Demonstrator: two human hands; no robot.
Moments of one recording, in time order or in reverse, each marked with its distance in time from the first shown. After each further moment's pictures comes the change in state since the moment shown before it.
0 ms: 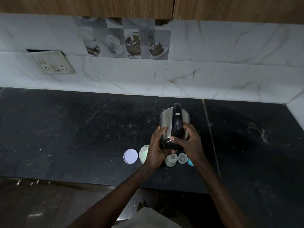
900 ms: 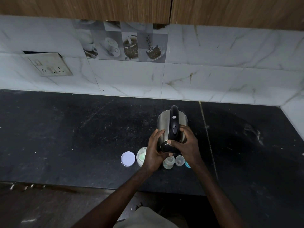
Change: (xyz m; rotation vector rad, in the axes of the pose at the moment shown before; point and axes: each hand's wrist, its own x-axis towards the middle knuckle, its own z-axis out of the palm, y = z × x) left_hand -0.002 -0.005 0.004 -0.075 0.007 -0.007; right_hand -0.002 -0.002 0.001 -0.049 0.008 -0.017
